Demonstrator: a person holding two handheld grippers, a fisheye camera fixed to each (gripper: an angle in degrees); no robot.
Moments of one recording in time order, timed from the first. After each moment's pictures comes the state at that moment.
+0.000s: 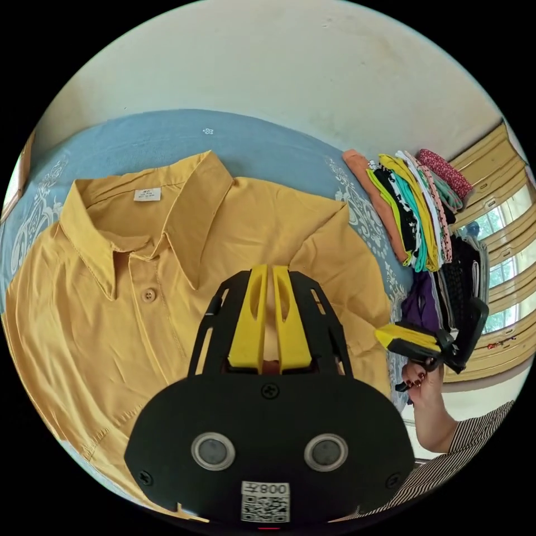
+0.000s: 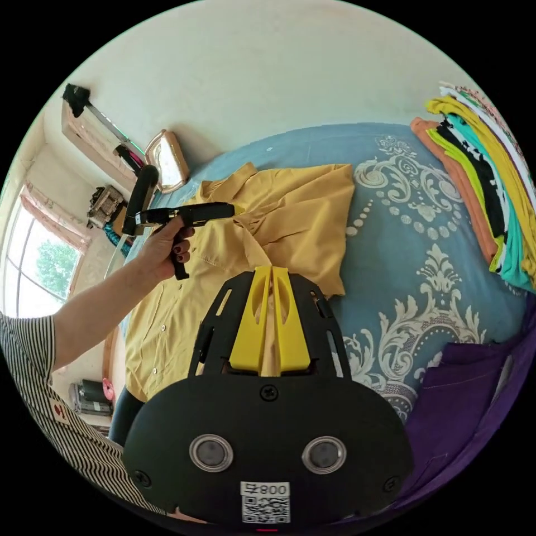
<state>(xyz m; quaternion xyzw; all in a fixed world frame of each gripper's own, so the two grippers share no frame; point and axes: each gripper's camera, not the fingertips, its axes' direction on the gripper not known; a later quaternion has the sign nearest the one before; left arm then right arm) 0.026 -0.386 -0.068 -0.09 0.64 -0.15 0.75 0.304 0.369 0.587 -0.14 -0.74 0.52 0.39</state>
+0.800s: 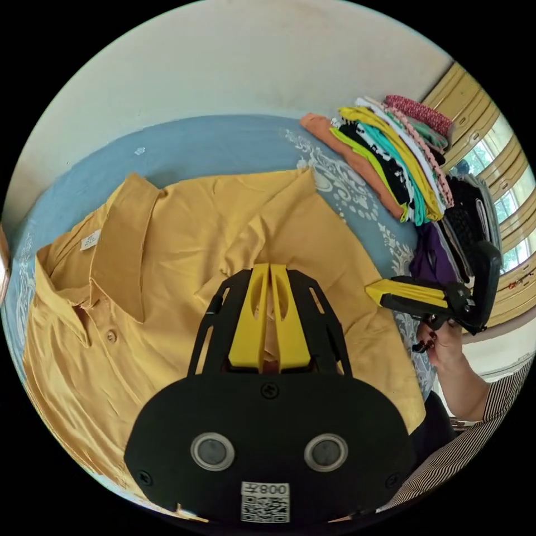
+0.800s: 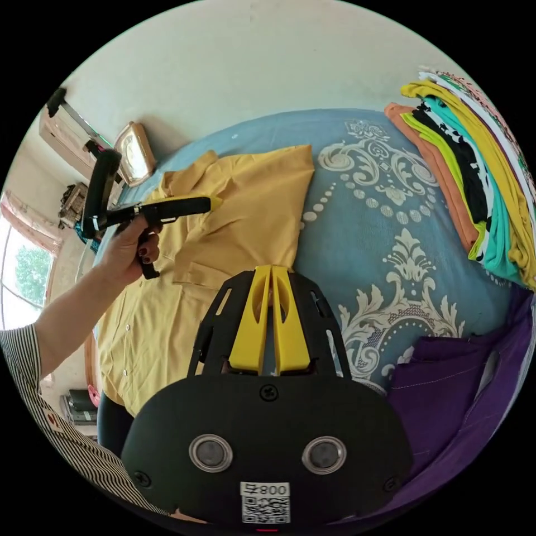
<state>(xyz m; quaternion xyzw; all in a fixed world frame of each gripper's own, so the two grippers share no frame) -0.065 -0.431 -0.226 -0.03 0.63 -0.03 0.77 0.128 0.354 0.591 -0.21 -0.70 0.50 0.46</state>
